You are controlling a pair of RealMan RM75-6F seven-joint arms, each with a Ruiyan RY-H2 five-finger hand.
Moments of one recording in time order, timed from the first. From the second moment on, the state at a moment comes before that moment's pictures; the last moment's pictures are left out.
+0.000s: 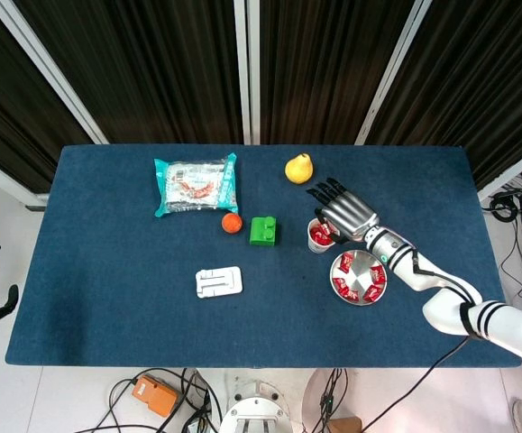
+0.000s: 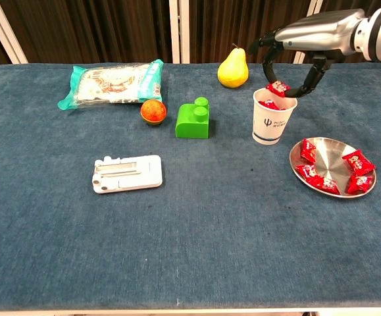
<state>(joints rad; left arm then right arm) -0.03 -1.08 -0.14 -1.76 1.24 1.48 0.01 0.94 -1.33 0.11 -1.27 -1.48 0.70 0.04</state>
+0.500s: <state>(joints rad) -0.02 -1.08 -0.14 -1.76 1.24 1.48 0.00 0.96 -1.35 0.10 -1.26 -1.44 0.67 0.02</state>
